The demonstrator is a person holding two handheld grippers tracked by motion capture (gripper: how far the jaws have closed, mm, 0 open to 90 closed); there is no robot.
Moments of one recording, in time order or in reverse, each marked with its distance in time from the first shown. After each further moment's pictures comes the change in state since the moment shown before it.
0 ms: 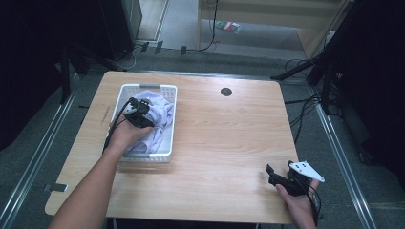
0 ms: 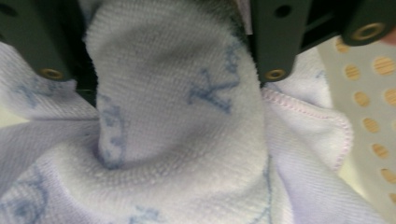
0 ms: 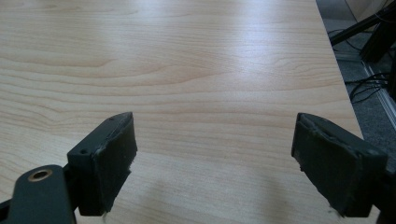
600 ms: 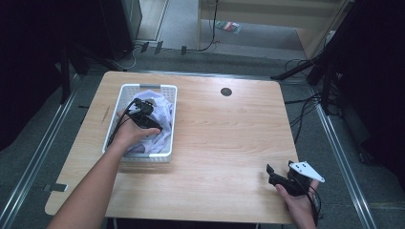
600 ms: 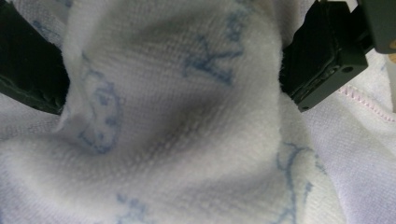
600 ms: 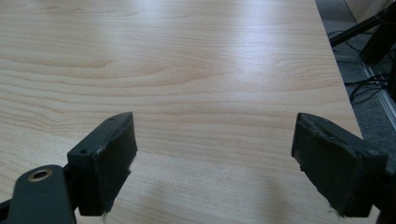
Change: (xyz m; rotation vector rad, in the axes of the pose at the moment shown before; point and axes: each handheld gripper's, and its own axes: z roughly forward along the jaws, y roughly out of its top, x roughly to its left) left arm -0.007 0.008 0.013 0.064 -0.046 0.010; right arm 0.000 0.000 -0.001 -0.004 0.000 -0.002
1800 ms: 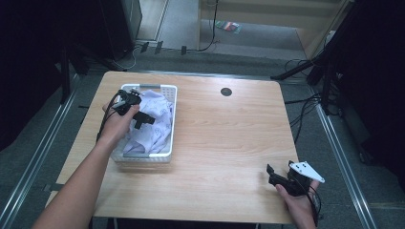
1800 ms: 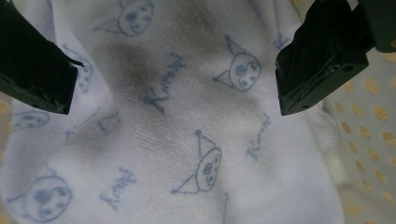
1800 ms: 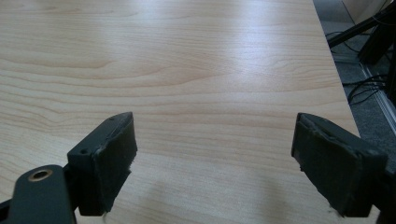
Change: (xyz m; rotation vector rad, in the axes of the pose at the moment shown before) left arm 0.029 -0.007 -0.044 -0.166 -0.113 -0.038; right arm 0.000 0.000 0.000 -0.003 -0.006 -0.002
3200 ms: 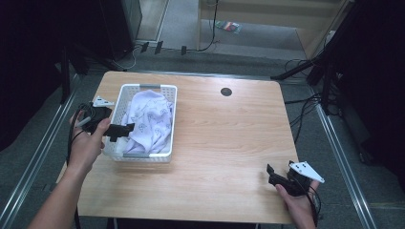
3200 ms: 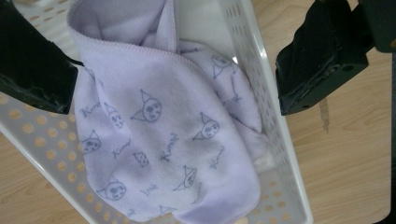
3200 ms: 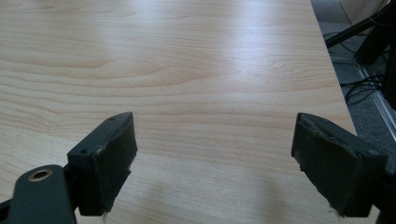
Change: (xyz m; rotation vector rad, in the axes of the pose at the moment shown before) left arm 0.003 -0.070 -0.089 -0.297 0.041 -0.001; right arm 0.001 0.000 0.000 0.000 -0.009 0.001
